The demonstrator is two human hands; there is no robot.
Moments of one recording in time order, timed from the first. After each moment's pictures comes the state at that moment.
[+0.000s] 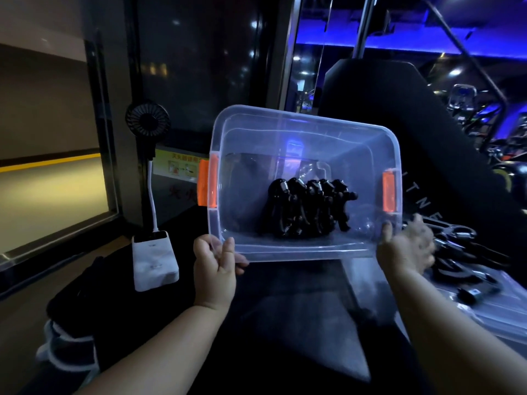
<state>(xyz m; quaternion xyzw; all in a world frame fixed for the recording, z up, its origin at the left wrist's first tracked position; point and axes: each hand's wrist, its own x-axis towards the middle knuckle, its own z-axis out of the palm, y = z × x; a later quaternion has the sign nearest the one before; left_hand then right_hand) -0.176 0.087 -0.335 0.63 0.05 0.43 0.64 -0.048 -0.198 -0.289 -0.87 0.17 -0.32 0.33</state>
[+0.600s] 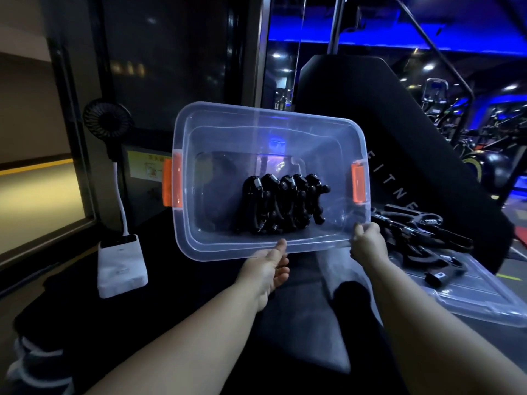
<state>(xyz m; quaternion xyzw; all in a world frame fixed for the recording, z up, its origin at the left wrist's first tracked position) -0.143 -0.010 -0.316 0.53 0.12 0.00 0.84 -0.036 -0.213 -0.301 -0.83 0.09 -0.19 0.51</state>
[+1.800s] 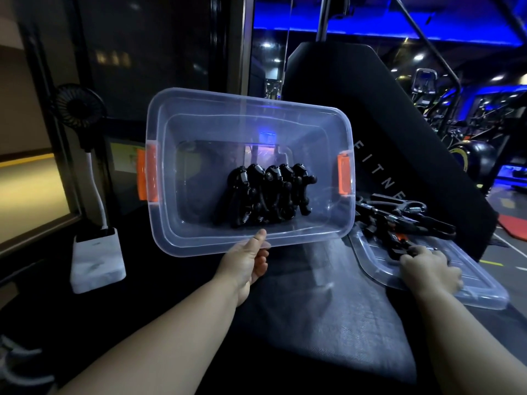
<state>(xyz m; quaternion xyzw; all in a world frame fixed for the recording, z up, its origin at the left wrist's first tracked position) -0.140 -0.011 -0.325 0.52 0.11 0.04 0.84 -0.075 -0.338 -0.331 -0.92 0.29 -0.16 0.20</state>
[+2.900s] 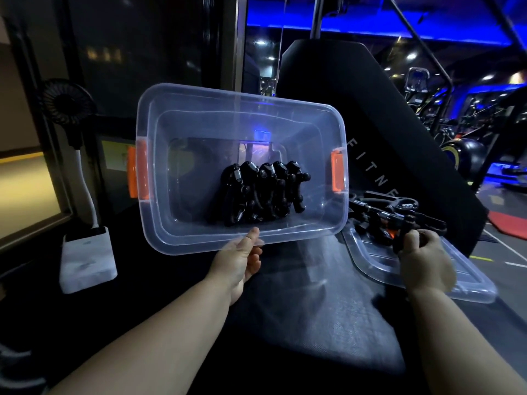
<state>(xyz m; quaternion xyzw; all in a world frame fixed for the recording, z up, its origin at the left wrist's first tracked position) -0.141 -0.009 -0.329 0.52 0.11 0.04 0.84 -0.095 -0.329 -0.321 -0.85 0.22 -0.35 0.33</state>
